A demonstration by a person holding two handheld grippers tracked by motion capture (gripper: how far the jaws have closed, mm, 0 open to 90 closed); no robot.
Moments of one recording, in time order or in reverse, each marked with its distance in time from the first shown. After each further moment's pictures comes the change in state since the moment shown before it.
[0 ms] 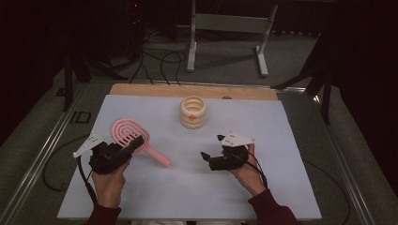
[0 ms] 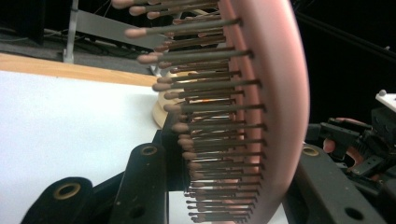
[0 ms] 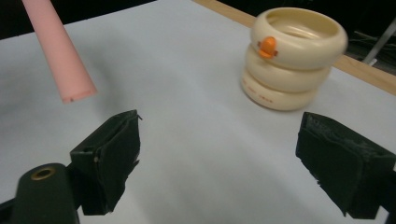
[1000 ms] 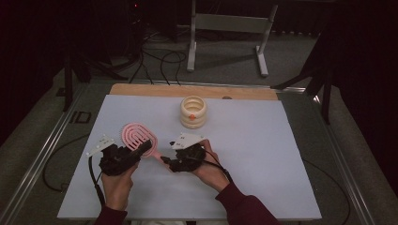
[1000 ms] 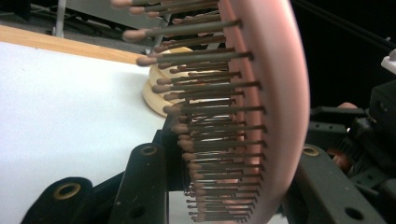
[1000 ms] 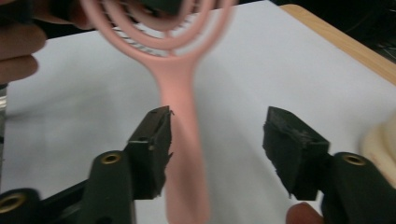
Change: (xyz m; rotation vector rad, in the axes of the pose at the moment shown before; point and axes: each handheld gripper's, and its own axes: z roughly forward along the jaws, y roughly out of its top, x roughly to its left) left arm -0.004 -0.018 0.016 0.054 -0.013 -0.038; right arm 0.074 0.052 0.069 0.060 0.198 -0.153
